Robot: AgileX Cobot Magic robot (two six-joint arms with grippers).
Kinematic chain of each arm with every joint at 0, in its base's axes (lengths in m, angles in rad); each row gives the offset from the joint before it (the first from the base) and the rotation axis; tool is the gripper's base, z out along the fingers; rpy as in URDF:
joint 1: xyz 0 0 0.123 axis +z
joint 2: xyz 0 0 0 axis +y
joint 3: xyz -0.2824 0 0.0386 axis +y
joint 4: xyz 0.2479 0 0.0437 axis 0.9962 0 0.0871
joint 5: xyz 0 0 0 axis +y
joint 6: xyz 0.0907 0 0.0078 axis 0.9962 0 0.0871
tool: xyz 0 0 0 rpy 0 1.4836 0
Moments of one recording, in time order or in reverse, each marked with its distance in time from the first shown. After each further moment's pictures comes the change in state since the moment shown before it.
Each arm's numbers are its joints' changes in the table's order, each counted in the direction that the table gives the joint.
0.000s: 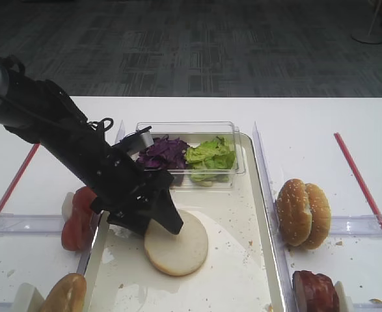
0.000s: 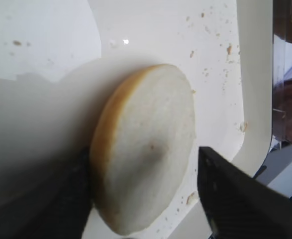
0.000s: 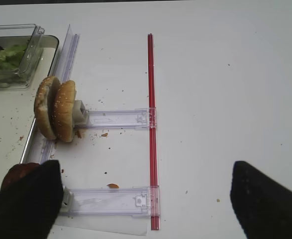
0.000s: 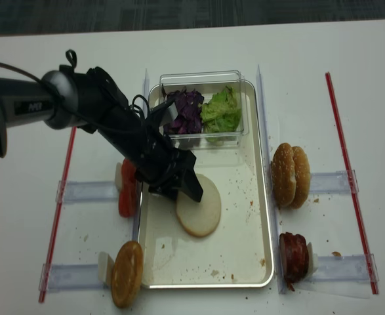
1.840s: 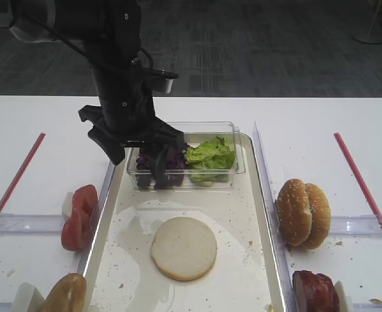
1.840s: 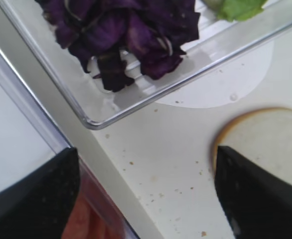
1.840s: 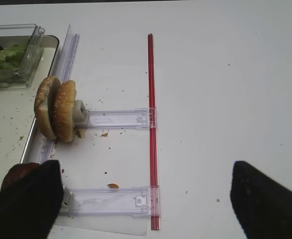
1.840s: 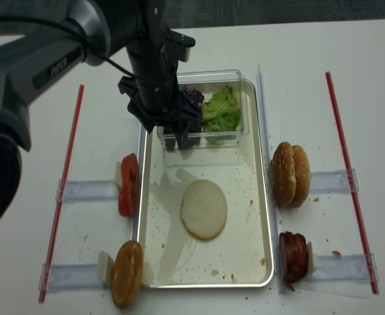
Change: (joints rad) left arm -0.169 0.003 -0.504 0.887 0.196 -0.678; right arm 0.000 0.000 0.000 0.000 0.000 0.000
